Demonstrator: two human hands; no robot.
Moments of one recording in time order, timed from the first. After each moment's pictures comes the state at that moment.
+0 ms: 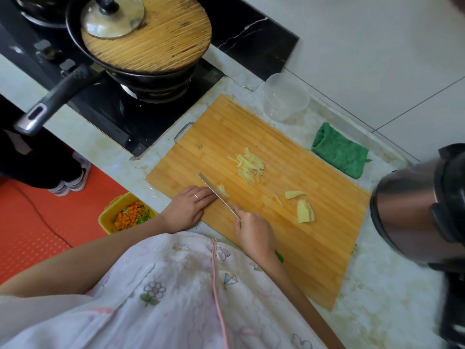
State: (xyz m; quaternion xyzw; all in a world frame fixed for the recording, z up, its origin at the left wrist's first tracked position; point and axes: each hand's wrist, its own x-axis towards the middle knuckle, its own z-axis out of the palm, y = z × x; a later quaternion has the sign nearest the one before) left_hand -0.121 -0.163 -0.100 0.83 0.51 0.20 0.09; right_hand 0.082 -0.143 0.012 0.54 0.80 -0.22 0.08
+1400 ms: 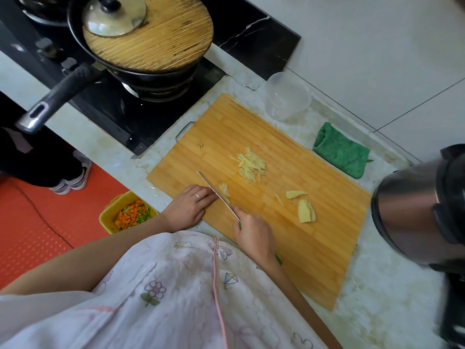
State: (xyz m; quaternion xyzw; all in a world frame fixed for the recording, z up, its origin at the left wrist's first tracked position) left_hand -0.120 -0.163 -0.103 0.83 0.49 0.24 0.07; right_hand 0.083 -0.150 0.007 0.54 0.80 -0.23 0.06
